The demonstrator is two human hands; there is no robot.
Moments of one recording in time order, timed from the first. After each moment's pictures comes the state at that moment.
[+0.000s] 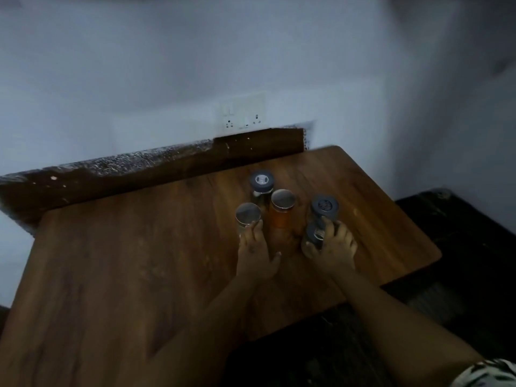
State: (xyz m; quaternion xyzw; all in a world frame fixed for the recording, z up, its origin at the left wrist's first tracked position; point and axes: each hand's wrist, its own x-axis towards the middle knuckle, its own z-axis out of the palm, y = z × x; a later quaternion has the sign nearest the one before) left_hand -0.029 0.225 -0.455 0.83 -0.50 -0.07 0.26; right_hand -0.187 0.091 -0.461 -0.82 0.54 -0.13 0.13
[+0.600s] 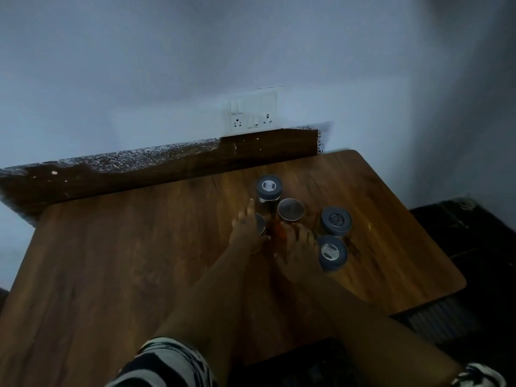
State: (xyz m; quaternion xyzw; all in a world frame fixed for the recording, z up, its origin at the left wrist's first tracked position) left_hand 0.054 0.142 -0.441 0.87 -0.38 -0.20 0.23; right_hand -0.106 0.097 -0.459 -0.91 0.37 -0.13 0.15
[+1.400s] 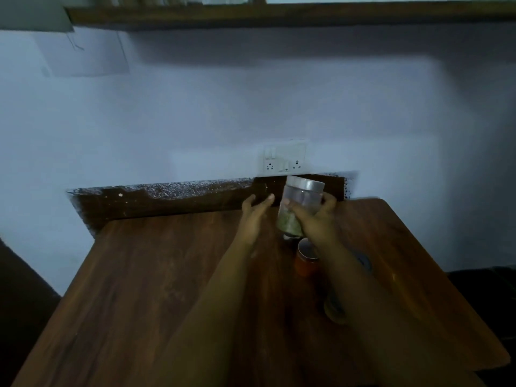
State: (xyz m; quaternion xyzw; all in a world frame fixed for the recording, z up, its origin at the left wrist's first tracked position) left_hand 0.031 0.185 -0.288 0.60 -0.18 -0.30 0.72; right_hand -0.062 0.075 -0.287 -0.64 0.31 -0.34 0.62
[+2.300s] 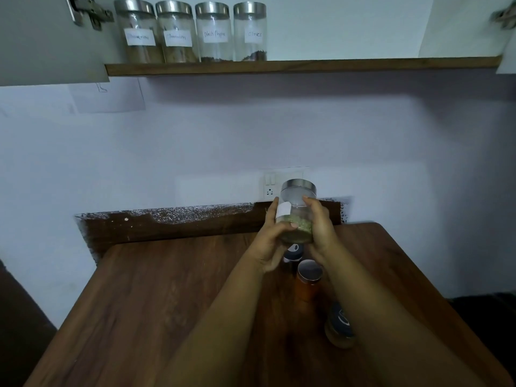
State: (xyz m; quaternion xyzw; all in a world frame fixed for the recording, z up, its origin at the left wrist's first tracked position) left_hand -0.006 0.186 -0.249 0.43 -0.31 -0.41 0.75; right_hand -0.068 0.086 -0.236 -0.48 0.24 -0.31 0.78
